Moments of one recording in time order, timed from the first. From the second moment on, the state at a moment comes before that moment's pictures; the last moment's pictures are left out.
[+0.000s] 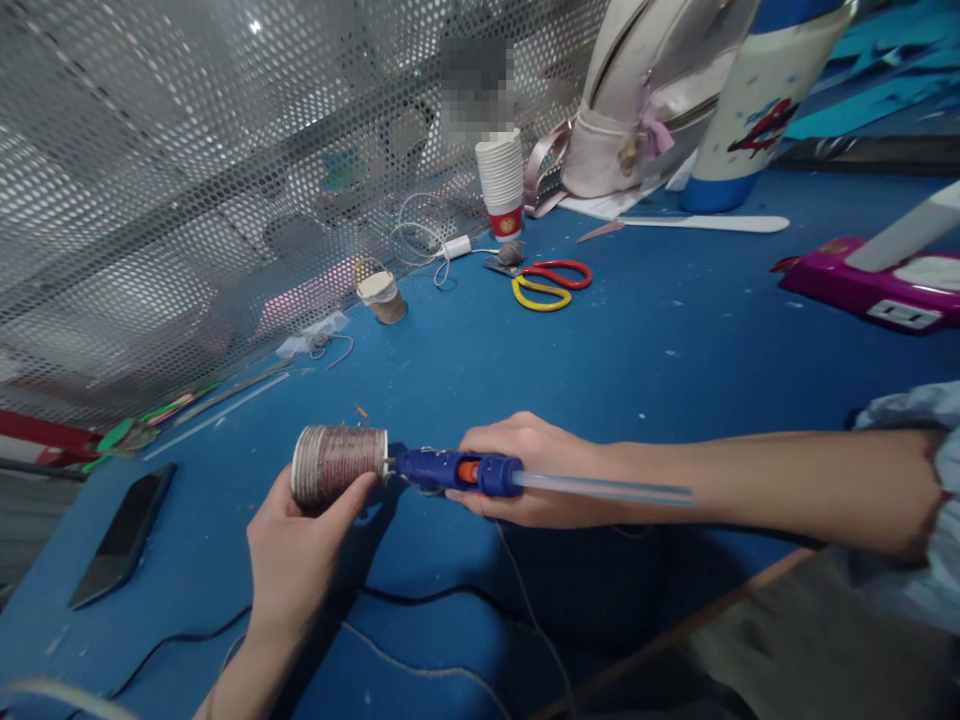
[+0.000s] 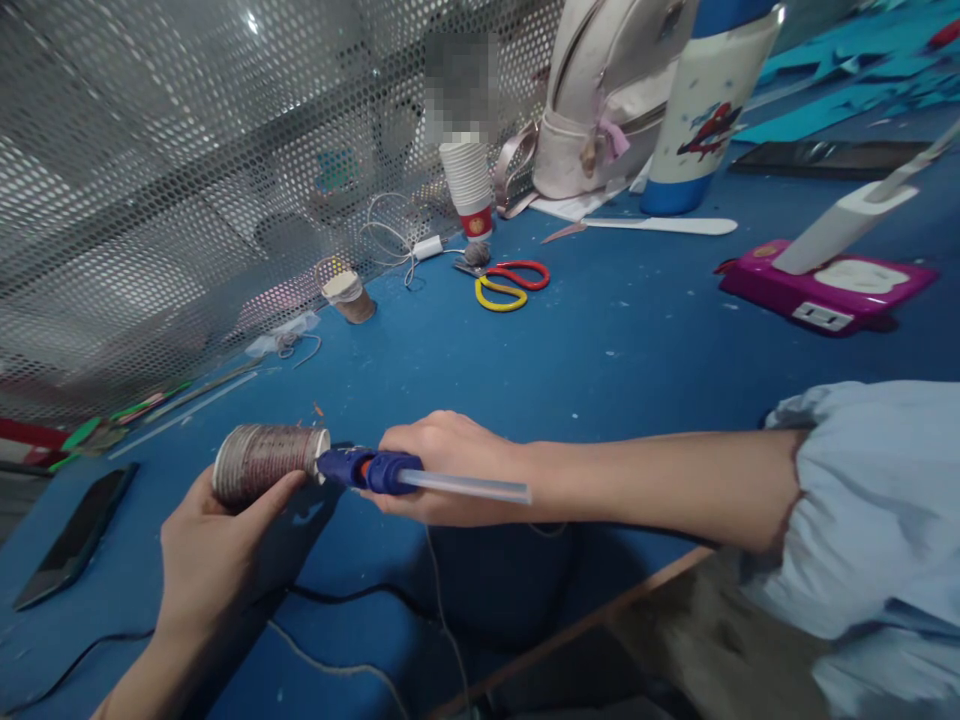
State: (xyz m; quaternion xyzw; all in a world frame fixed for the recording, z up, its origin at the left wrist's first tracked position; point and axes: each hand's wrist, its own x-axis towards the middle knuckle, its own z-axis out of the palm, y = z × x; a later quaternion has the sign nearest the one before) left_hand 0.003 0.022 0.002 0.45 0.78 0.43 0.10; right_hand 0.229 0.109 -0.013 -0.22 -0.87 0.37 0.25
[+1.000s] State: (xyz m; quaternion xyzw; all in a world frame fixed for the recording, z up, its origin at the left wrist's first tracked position) left_hand 0.002 0.022 -0.003 0.45 0.76 0.46 0.10; right_hand 0.231 0.108 -0.017 -0.20 -0.90 0.32 0.23
